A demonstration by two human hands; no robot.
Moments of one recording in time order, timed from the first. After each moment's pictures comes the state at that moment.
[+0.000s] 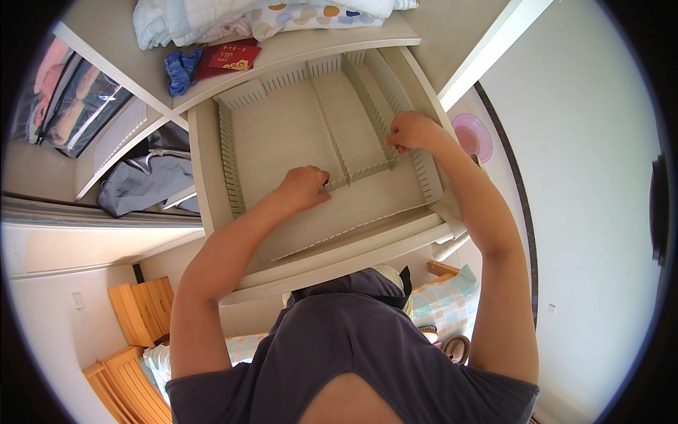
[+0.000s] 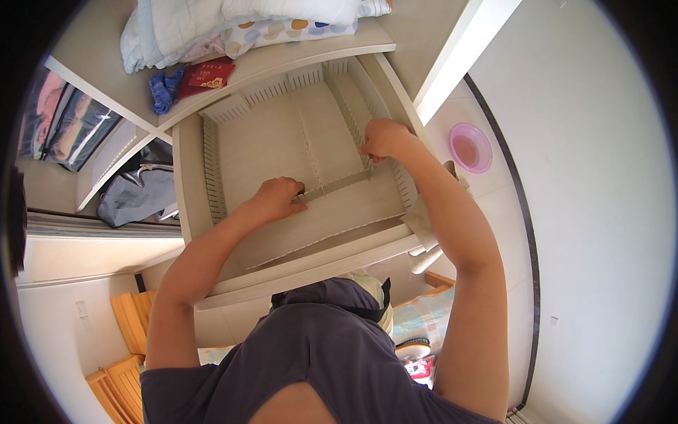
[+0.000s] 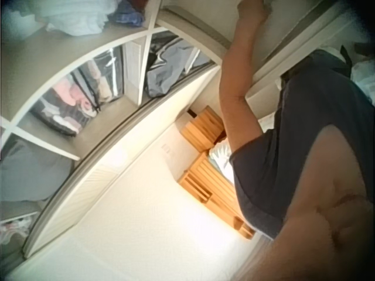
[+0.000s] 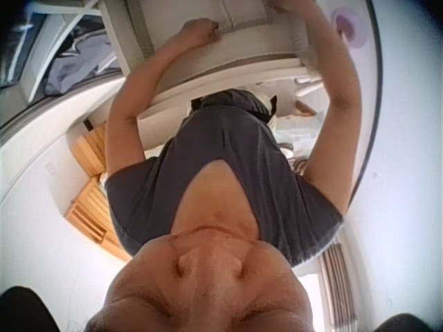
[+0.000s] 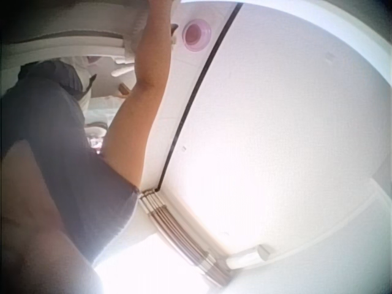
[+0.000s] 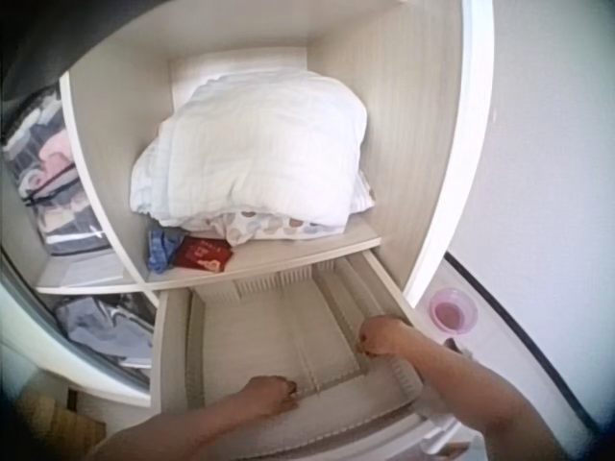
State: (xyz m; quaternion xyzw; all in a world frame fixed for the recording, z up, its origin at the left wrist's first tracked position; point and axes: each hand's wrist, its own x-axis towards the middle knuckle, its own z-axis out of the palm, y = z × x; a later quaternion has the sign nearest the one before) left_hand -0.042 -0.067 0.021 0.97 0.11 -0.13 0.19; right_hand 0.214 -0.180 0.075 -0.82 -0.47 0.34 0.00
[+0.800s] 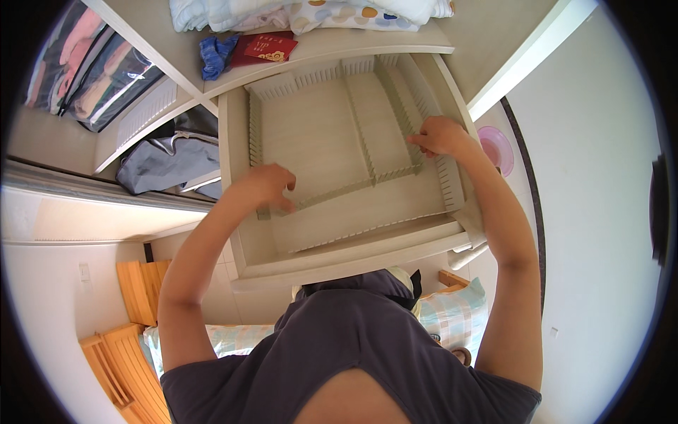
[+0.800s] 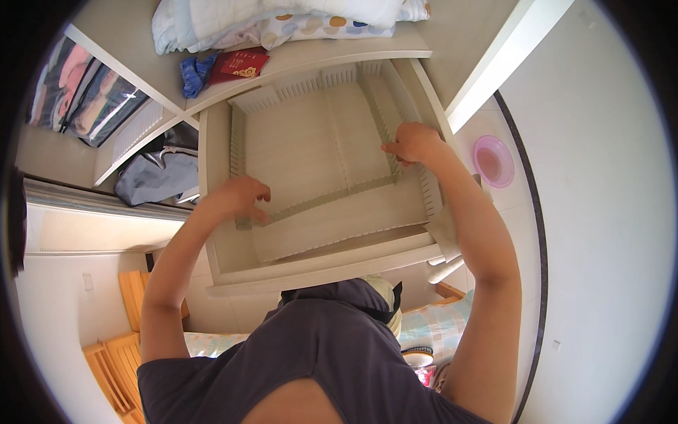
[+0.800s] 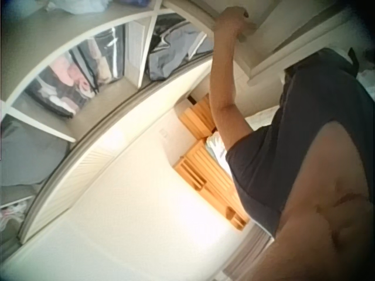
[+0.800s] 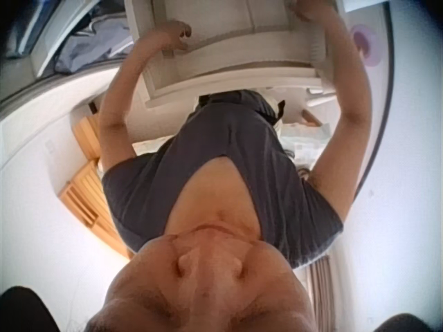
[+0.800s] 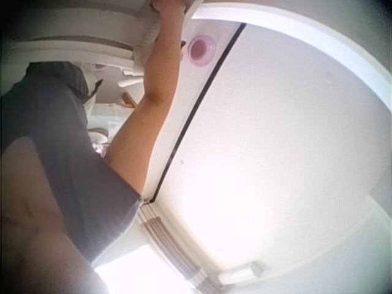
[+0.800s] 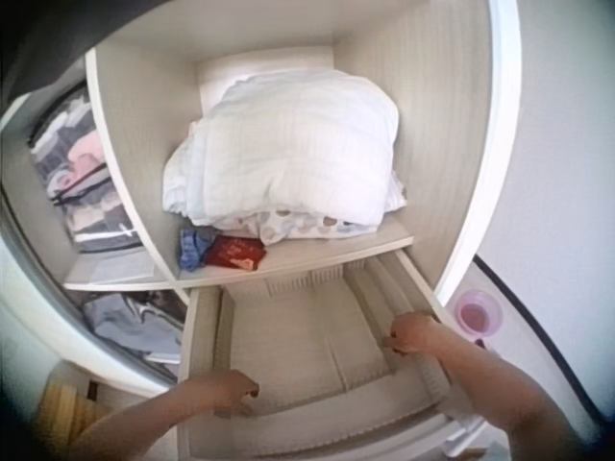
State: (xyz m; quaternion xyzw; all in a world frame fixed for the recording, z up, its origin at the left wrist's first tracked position) left_hand -0.118 -0.019 0.092 0.94 0.15 -0.25 0.16; right_hand 0.208 -0.178 0.085 -0.83 -0.47 0.30 -0.03
